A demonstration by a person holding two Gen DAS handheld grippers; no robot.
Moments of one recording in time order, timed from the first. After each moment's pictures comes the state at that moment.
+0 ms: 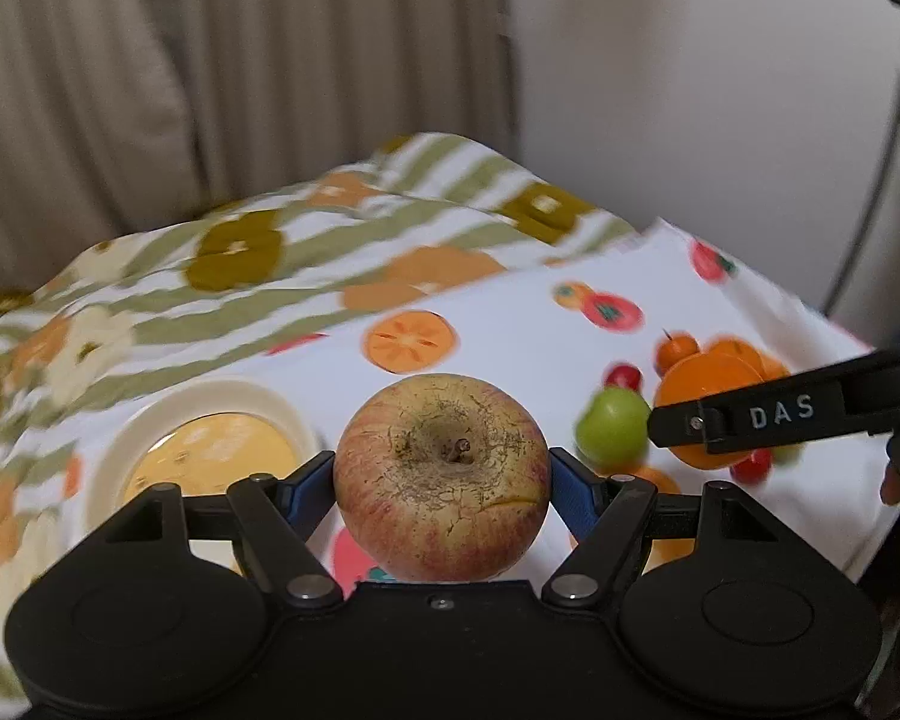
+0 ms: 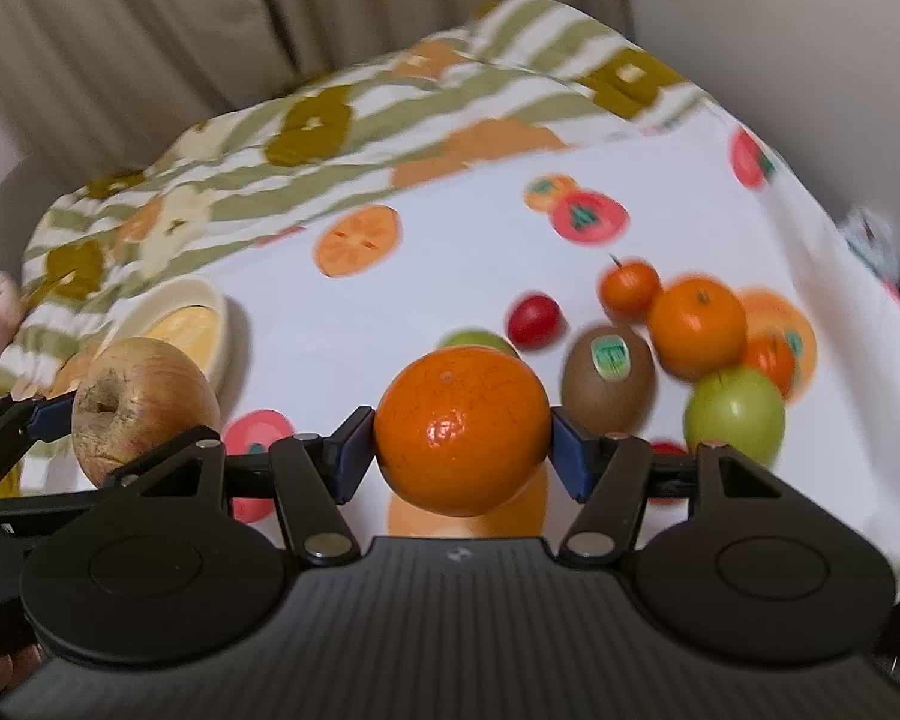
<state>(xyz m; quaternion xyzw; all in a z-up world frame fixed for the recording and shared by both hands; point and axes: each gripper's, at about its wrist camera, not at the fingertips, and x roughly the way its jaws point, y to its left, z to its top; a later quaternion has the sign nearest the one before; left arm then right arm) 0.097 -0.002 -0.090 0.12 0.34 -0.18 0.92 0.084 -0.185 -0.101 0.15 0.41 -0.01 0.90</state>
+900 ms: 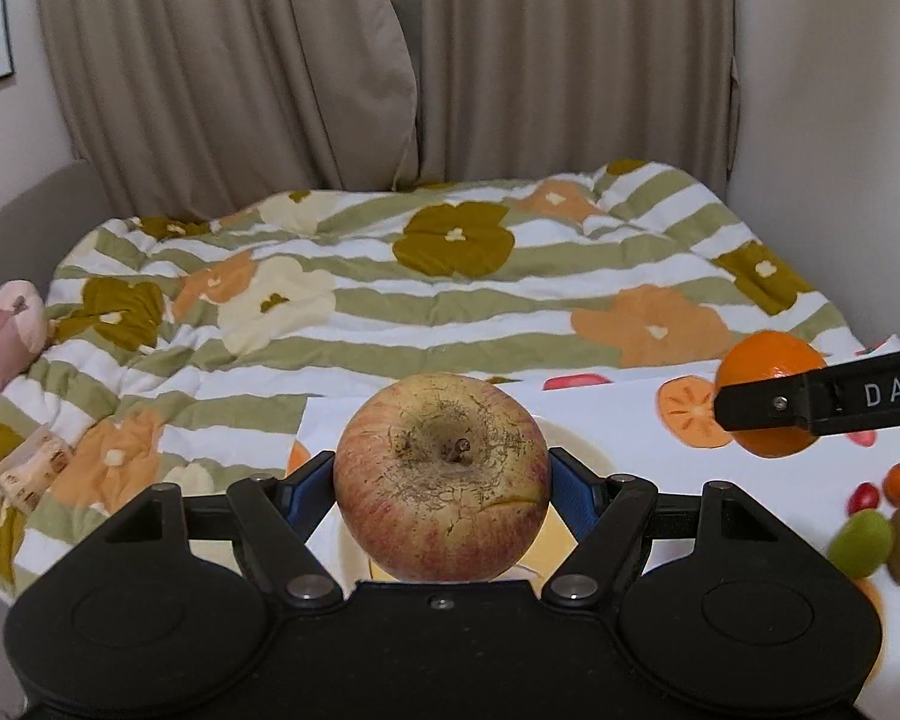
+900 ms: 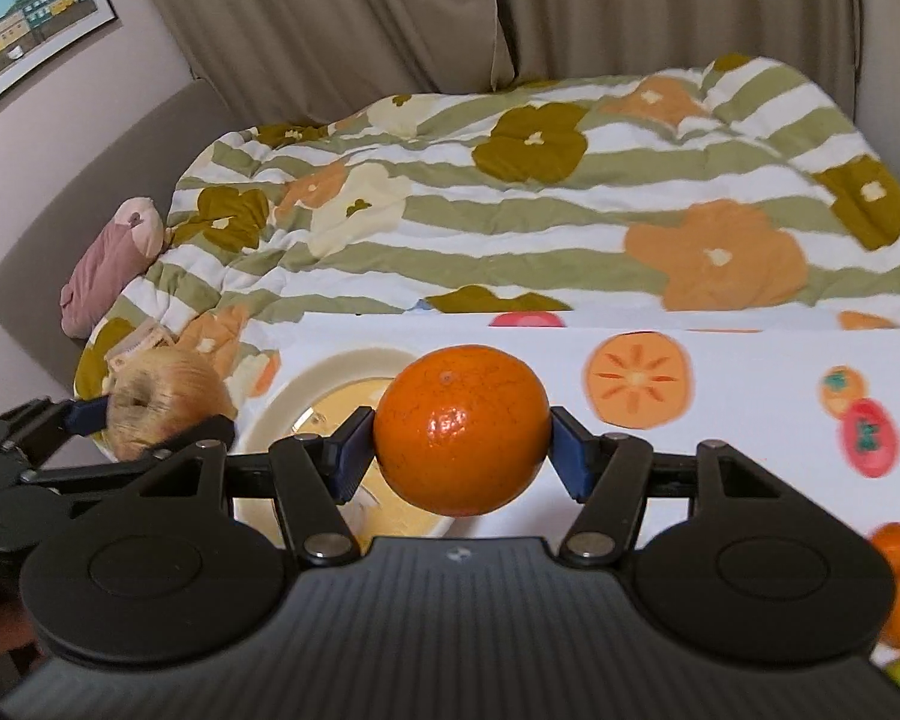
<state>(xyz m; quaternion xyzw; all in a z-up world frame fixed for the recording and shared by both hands) 0.187 0.125 -0.065 0.07 0.35 -0.03 0.93 0.229 -0.056 -0.065 0.10 0.41 0.15 0.90</state>
